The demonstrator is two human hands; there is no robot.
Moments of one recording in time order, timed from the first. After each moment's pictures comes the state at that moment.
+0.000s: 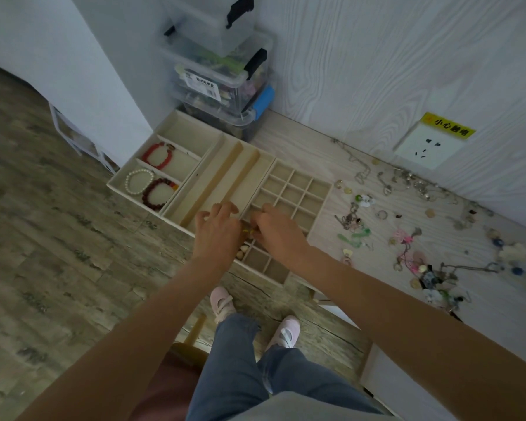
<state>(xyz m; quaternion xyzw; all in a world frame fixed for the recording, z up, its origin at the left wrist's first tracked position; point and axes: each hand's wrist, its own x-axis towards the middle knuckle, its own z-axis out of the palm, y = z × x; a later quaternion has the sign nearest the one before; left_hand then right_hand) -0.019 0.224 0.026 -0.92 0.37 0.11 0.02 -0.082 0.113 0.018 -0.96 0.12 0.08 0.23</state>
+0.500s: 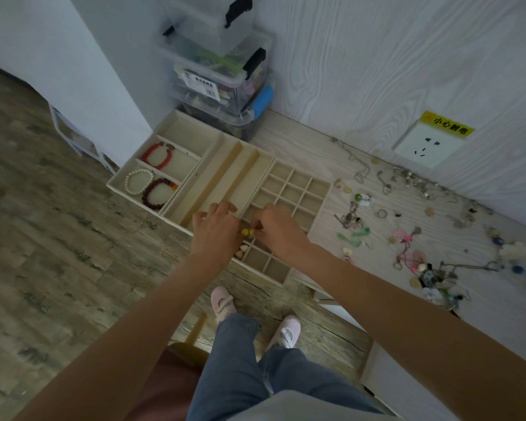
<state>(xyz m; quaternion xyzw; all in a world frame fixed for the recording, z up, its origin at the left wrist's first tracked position) -0.016 0.222 0.036 -0.92 0.36 0.15 0.01 -0.078 0.107 0.017 -0.95 0.15 0.09 0.27</state>
